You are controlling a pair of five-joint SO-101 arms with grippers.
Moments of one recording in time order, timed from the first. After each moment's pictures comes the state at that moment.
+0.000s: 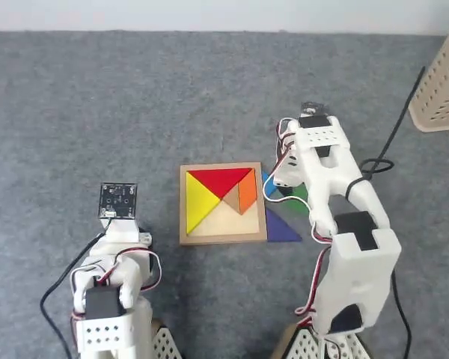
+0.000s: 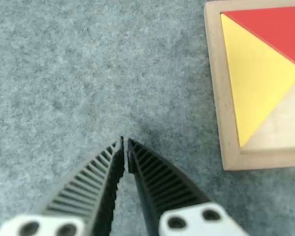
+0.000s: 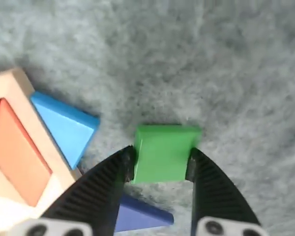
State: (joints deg) left arm -11.8 -103.3 97.2 72.0 -0.7; right arm -12.6 23.0 3.9 75.9 -19.9
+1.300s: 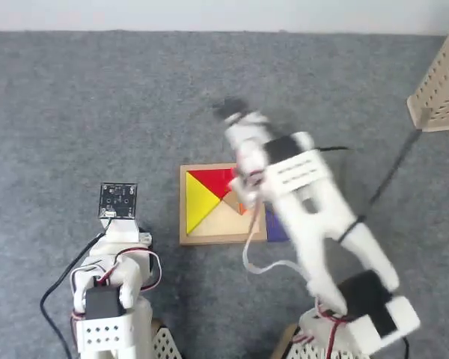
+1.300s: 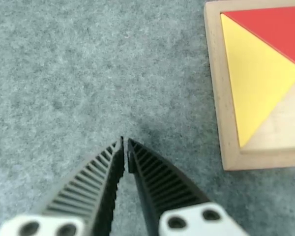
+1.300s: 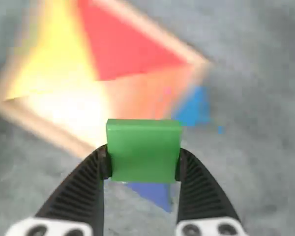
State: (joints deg) left arm -11.8 -103.3 97.2 72.0 -0.7; right arm -32.7 -4.7 16.8 73.3 13.8
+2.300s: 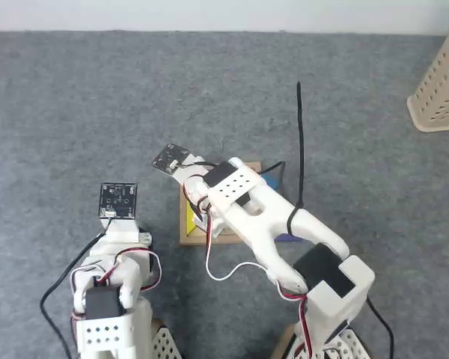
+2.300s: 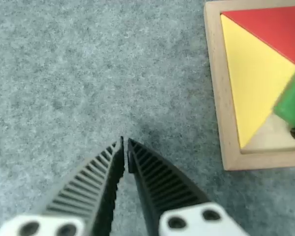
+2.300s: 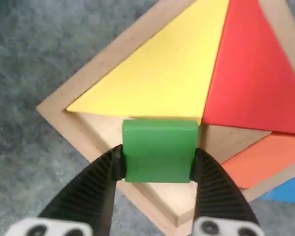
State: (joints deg) left arm -11.8 -103.3 97.2 72.0 -0.7; right arm -44.3 12.0 16.9 63.1 14.9
